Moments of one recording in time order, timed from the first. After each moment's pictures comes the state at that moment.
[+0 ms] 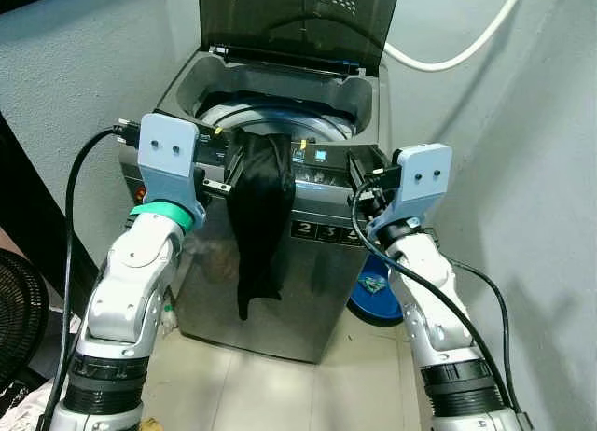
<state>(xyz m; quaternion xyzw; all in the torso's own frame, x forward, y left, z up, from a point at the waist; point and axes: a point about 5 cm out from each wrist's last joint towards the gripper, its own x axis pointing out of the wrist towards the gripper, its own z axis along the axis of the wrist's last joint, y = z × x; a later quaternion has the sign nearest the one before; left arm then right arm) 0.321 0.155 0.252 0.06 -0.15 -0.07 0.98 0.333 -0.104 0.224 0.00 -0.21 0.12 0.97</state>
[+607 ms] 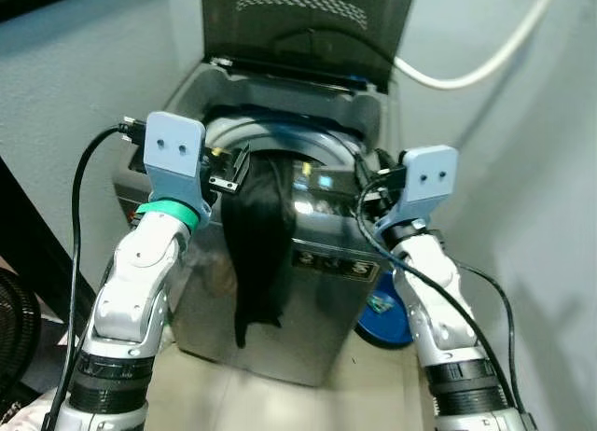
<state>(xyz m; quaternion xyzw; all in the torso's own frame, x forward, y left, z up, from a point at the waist) 0.320 0.153 0.256 0.06 -0.17 -0.06 0.98 0.335 -0.108 0.220 0.00 -0.20 0.11 0.97</state>
